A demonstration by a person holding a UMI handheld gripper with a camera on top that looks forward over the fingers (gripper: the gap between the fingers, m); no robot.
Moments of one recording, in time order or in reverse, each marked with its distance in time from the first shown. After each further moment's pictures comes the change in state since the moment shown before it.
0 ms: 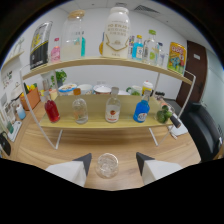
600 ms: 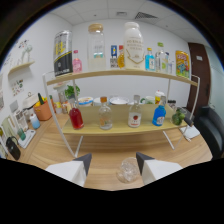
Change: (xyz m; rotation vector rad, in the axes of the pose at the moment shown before) arm -0.061 -0.008 -0.019 0.164 -0.139 0.043
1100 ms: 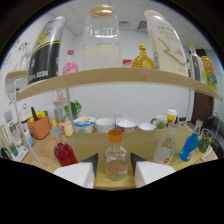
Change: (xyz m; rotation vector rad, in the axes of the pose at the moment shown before) arm -0.029 -0.082 0.135 0.196 -0.029 -0.008
